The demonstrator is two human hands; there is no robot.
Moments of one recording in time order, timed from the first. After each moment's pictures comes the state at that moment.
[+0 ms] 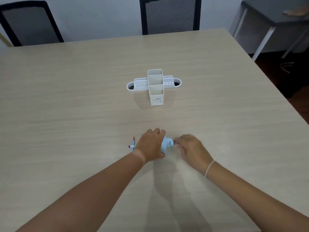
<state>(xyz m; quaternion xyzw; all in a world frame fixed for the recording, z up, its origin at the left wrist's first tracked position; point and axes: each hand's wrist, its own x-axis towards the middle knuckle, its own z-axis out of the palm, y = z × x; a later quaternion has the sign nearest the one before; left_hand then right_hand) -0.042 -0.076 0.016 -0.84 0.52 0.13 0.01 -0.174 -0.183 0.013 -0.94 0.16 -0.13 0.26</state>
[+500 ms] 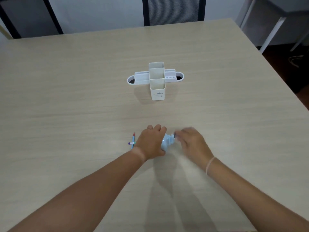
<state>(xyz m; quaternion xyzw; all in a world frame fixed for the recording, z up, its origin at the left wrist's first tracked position) -0.043 -0.076 0.015 -0.85 0.52 0.13 0.01 -0.166 -0.189 0.002 -0.93 0.15 -0.18 0.29</state>
